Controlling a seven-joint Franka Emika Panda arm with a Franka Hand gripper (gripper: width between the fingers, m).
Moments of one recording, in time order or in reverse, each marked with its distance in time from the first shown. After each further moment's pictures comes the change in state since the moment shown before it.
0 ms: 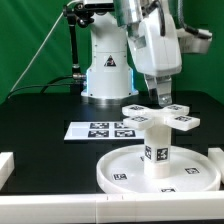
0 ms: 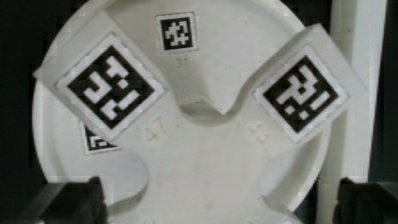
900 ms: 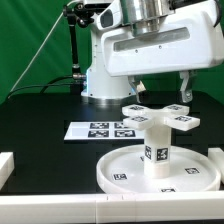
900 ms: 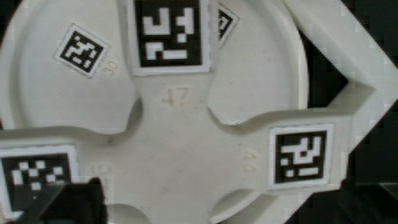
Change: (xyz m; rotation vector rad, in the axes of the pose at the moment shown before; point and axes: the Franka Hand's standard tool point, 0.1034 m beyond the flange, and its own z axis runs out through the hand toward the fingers) arm -0.003 -0.008 -0.001 -0.024 0.000 -0.778
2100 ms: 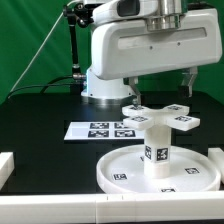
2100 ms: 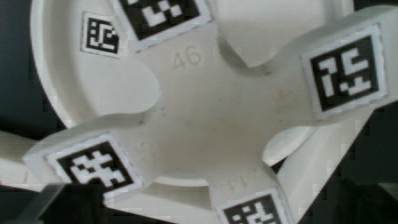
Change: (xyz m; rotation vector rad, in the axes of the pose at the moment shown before) arm 0.004 -0.002 -0.002 -0.071 -0.016 -1.145
